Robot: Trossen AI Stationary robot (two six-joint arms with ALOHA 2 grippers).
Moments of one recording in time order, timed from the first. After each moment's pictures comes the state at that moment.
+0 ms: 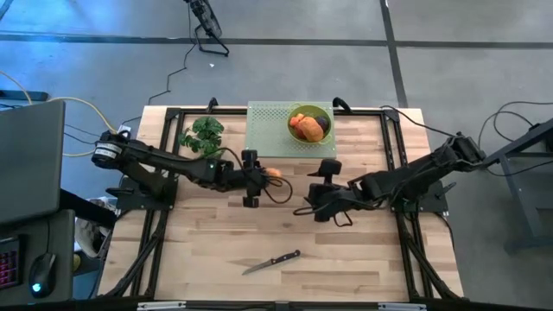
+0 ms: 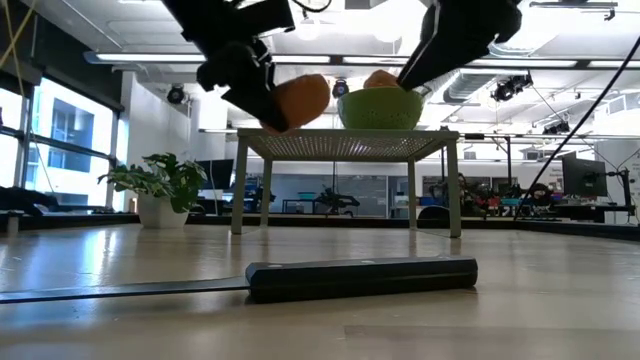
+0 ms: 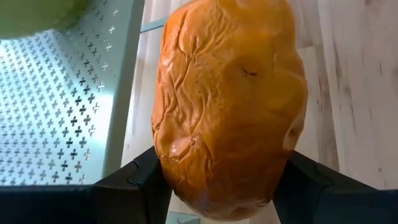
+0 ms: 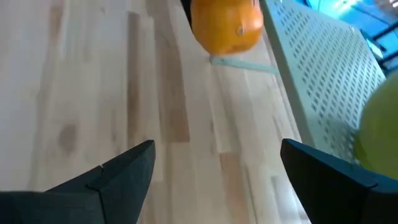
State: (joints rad) left arm -0.12 1.49 1.07 -0.40 -0.47 0.15; right arm 0.34 1.43 1.05 -0.49 0.63 0.11
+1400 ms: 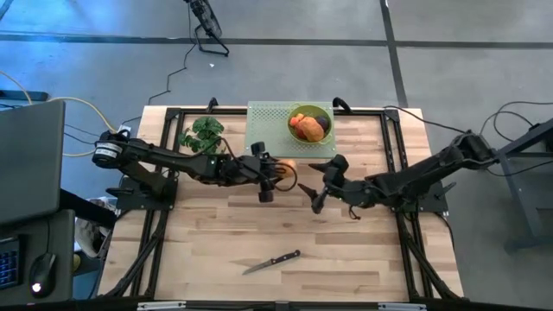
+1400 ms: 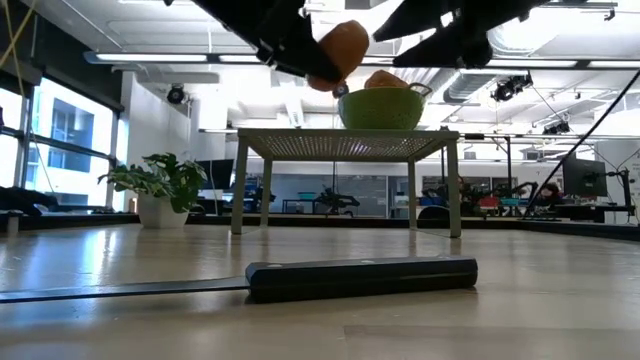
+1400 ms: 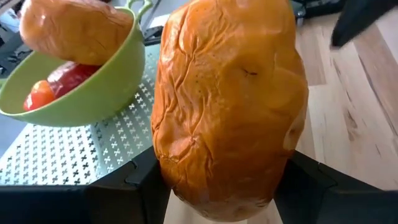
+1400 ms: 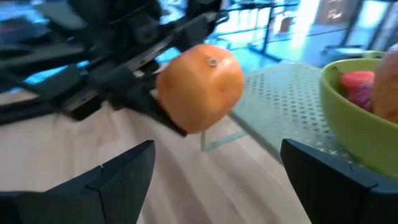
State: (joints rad) left arm -0.08 1.49 1.07 -0.03 -0.41 0.15; right arm 0.32 1.30 0.73 0.24 0.78 0.29
